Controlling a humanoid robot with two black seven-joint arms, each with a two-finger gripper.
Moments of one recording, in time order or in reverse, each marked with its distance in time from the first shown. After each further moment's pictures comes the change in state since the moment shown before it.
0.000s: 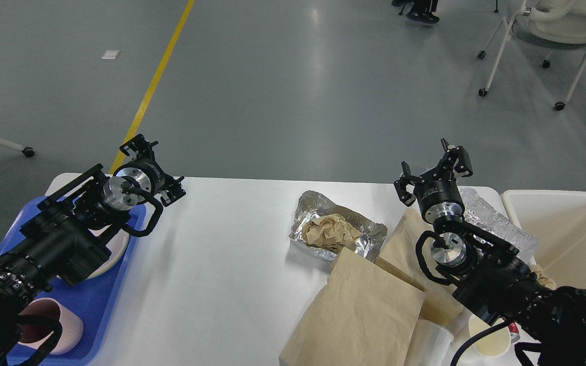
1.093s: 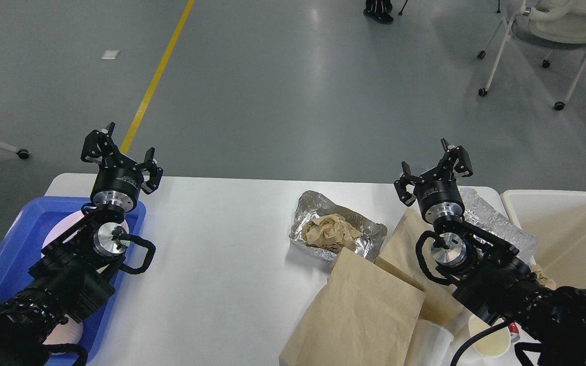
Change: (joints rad) left arm 0.116 -0.105 -0.212 0.228 0.203 -0.478 -0.562; right arm 0.000 0.000 0.000 0.000 0.000 0.000 0.000
